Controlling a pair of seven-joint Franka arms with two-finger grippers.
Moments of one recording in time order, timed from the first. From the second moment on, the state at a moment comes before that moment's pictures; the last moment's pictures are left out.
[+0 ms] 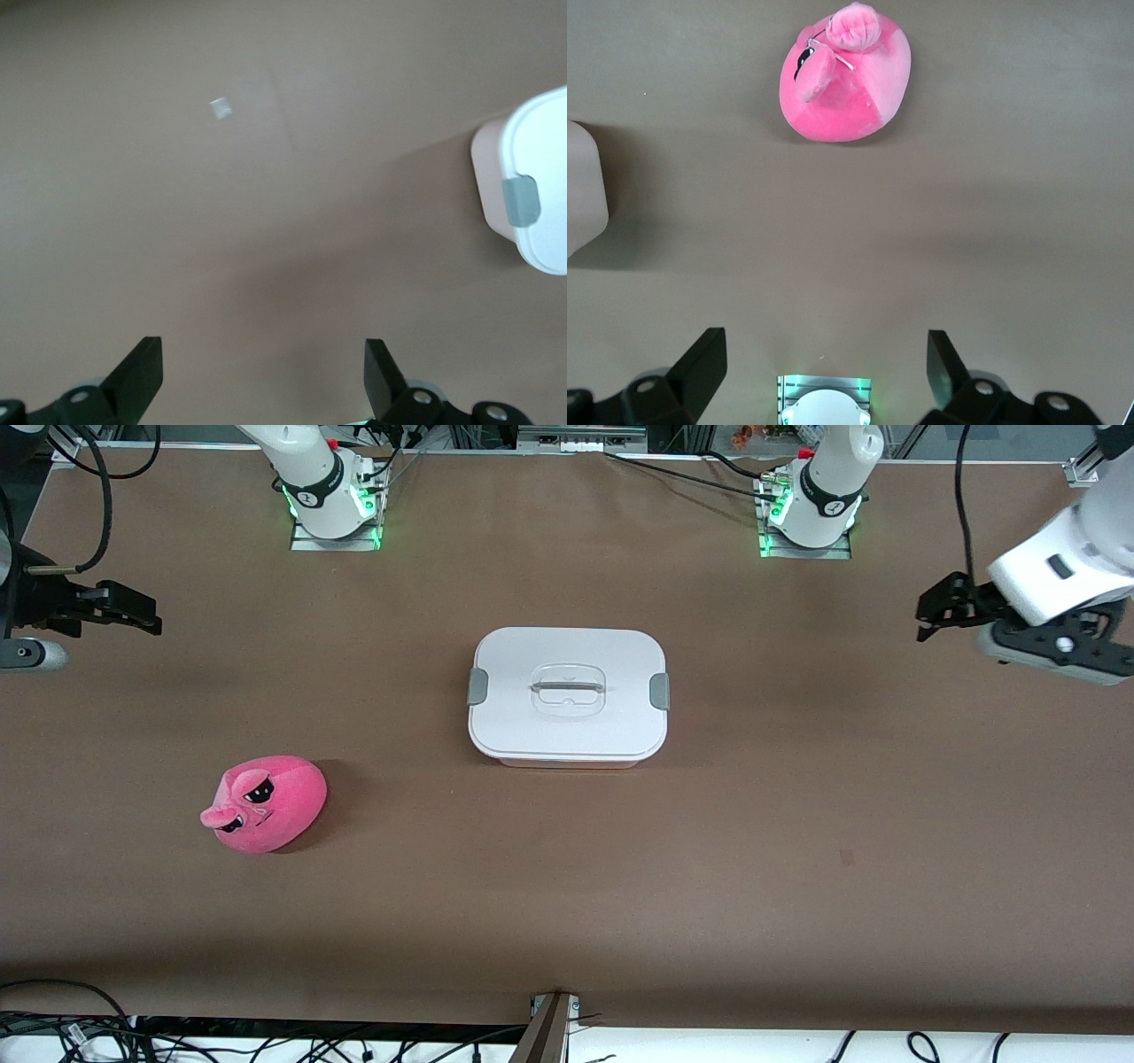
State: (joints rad) left arm -0.09 0.09 -0.07 -1.49 0.03 1.48 0.18; right arm 0.02 0.11 0.00 -1.44 -0.04 1.37 -0.04
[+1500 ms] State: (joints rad) left arm -0.52 0.51 -0.21 -1.43 -0.23 1.87 0.49; right arm 0.02 0.21 0.00 -1.44 -0.04 1.44 -0.04
